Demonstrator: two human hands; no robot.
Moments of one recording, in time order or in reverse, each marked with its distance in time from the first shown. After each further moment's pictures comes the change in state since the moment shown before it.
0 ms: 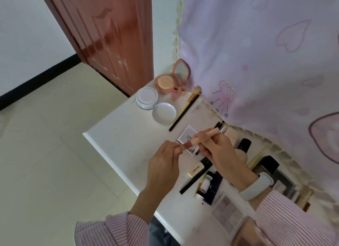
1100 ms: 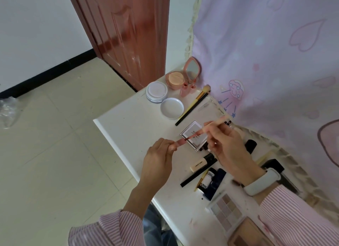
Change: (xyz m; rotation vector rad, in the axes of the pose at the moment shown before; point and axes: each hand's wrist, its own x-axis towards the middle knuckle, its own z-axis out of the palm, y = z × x) left_hand -0.018 -0.008 -0.013 -0.006 0.009 -0.093; right_hand -0.003 -0.010 -0.004 0.137 -0.018 0.053
